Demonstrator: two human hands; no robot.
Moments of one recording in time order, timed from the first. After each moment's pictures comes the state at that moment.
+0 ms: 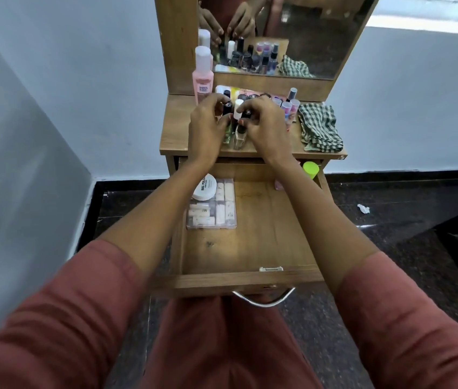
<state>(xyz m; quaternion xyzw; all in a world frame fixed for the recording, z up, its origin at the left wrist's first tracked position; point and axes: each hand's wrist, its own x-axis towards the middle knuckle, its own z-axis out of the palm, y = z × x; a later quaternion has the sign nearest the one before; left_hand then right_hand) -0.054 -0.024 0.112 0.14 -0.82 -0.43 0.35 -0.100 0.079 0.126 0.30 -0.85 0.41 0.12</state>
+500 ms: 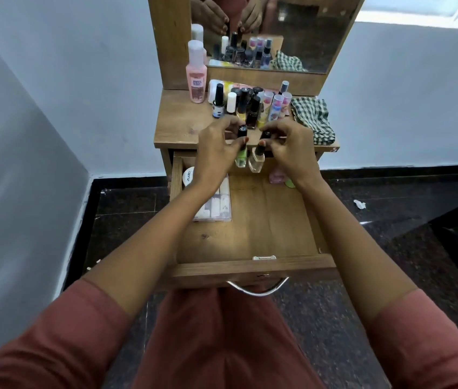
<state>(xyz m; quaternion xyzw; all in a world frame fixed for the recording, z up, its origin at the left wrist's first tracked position) -0.016 0.017 0.101 0.08 -0.81 -0.49 0.31 -0.080 0.144 0.114 0.30 -0.85 0.41 0.11</state>
